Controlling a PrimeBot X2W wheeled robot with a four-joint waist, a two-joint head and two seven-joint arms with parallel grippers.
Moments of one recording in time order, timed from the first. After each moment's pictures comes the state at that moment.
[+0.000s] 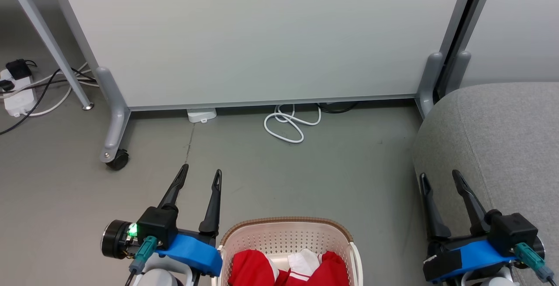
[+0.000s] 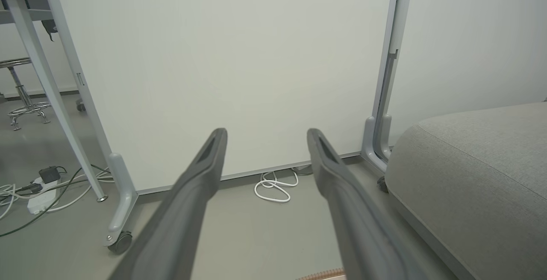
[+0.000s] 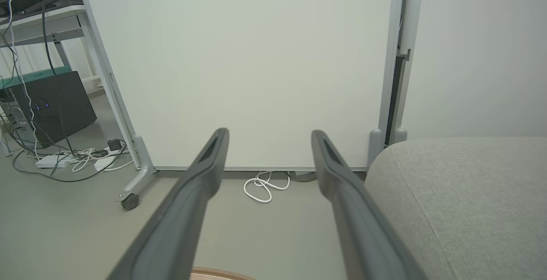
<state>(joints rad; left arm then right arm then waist) -0.15 0.07 -0.22 0.36 -0.11 -0.10 -0.26 -0.06 -0.05 -0.01 0.22 0.14 0.13 -0.26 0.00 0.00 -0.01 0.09</state>
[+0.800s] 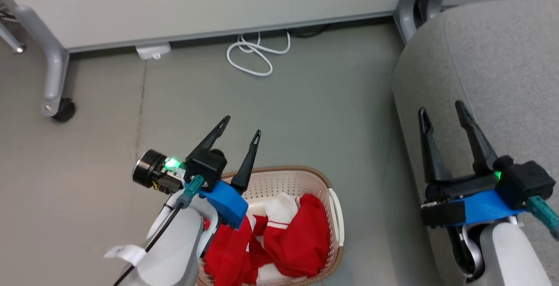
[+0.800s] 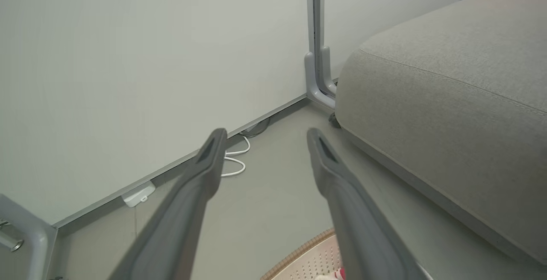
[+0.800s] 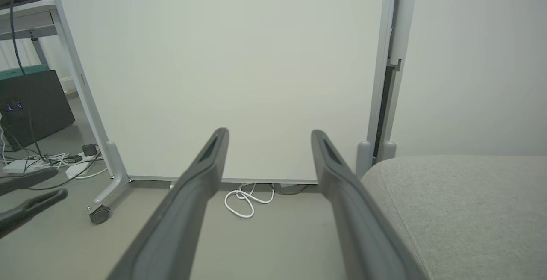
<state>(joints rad) -0.45 0.09 -0.40 0.59 -0.05 -0.13 -0.26 -0.22 -0.06 0.02 0.12 0.12 0.13 -0.26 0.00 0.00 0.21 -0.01</state>
